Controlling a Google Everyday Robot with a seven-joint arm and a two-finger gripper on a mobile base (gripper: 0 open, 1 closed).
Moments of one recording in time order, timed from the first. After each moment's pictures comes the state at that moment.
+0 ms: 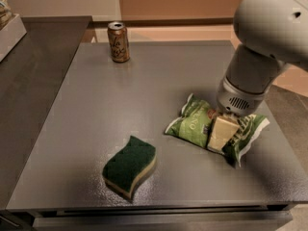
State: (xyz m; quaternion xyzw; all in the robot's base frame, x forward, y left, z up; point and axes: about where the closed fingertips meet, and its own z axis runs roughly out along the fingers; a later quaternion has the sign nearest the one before) arm 0.445 -0.162 0.837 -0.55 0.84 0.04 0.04
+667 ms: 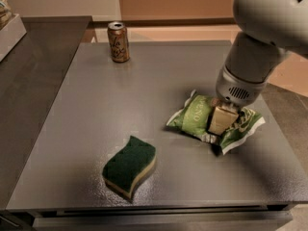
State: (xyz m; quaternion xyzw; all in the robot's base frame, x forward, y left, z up) arm 0.457 -0.158 0.857 -0.55 0.83 0.03 0.06
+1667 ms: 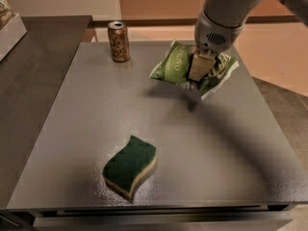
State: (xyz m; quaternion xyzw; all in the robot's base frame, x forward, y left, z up) arm 0.555 -0.120 0.933 -0.59 0.79 -0.03 0.15
